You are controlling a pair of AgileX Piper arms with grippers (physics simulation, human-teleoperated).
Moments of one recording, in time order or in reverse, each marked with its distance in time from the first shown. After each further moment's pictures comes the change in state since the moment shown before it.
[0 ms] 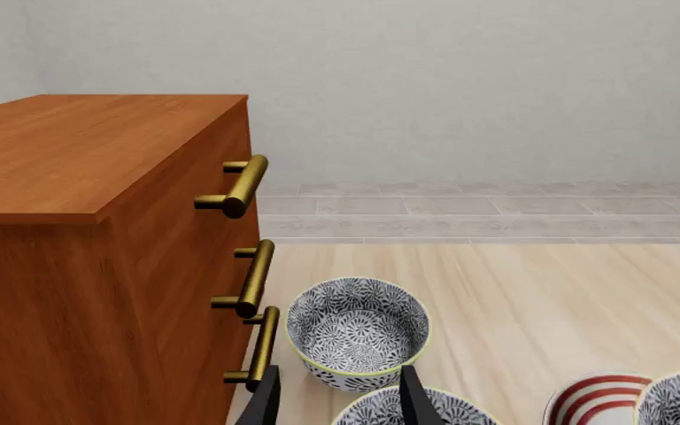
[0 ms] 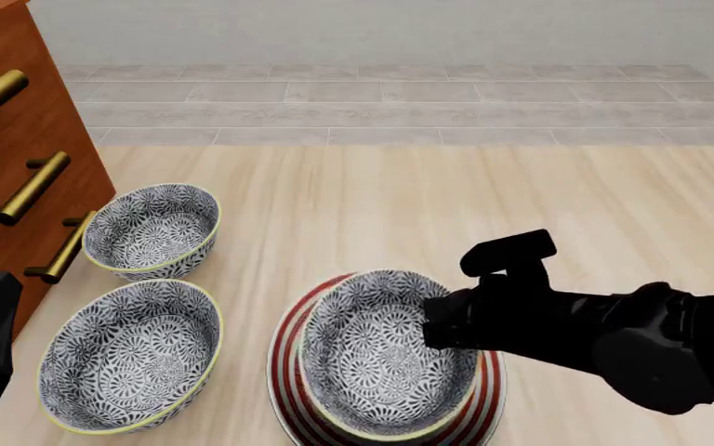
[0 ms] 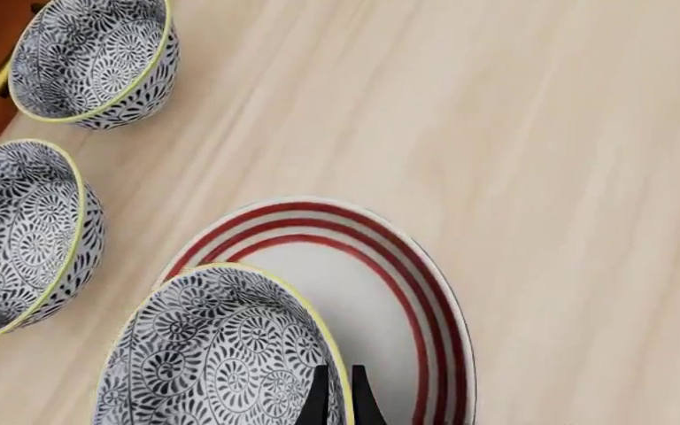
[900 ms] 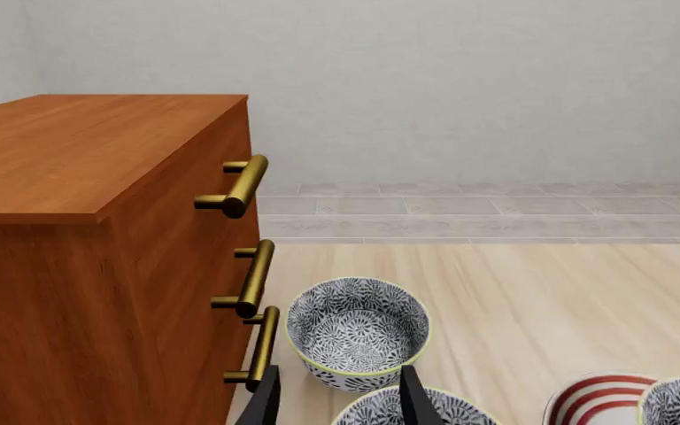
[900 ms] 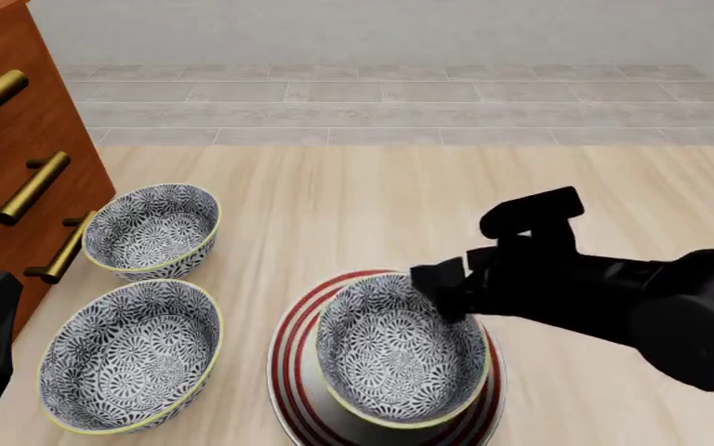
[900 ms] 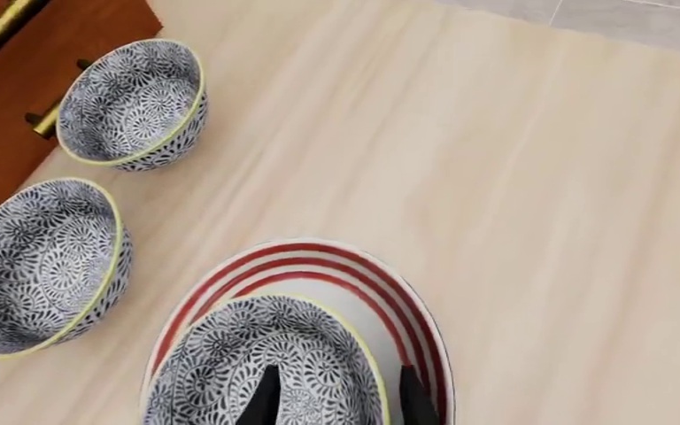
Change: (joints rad) left arm 0.000 0.000 0.000 0.000 0.000; right arm -0.027 -0.141 -0.063 0.108 -0.086
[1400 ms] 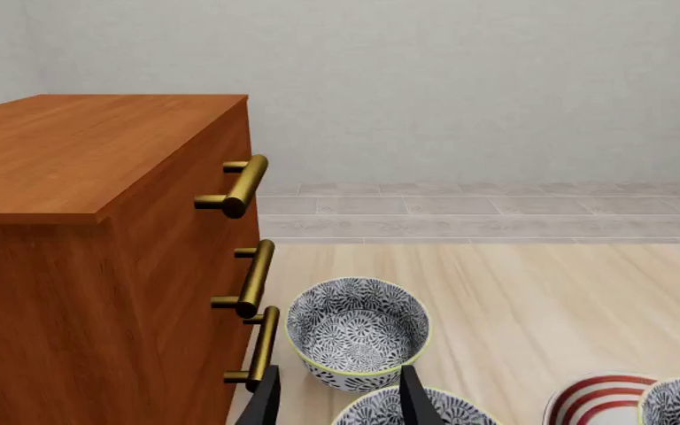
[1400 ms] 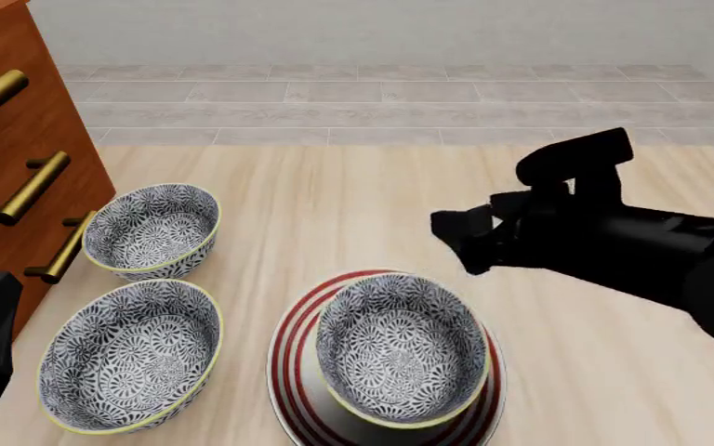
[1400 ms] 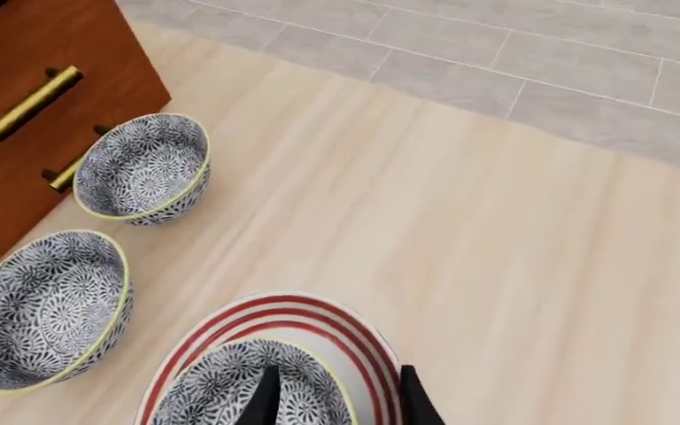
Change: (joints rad) left arm 0.000 0.000 0.000 0.000 0.000; right arm -0.060 -0.122 -0.074 0.062 -0.093
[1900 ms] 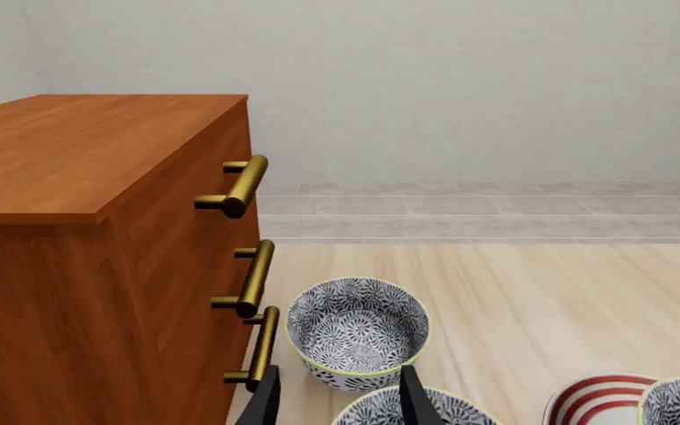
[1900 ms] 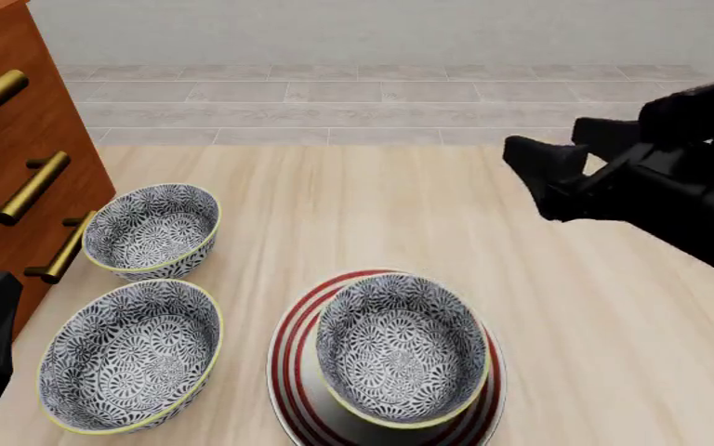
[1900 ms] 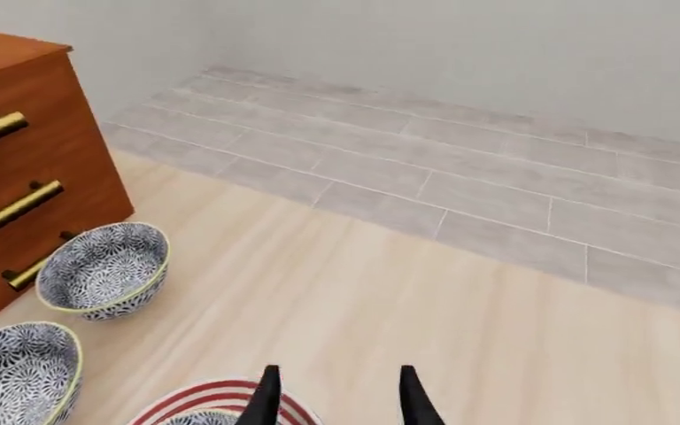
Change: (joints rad) left arm 0.000 0.000 0.000 0.000 0.000; right arm -0.139 -0.220 0.041 -0.119 -0.117
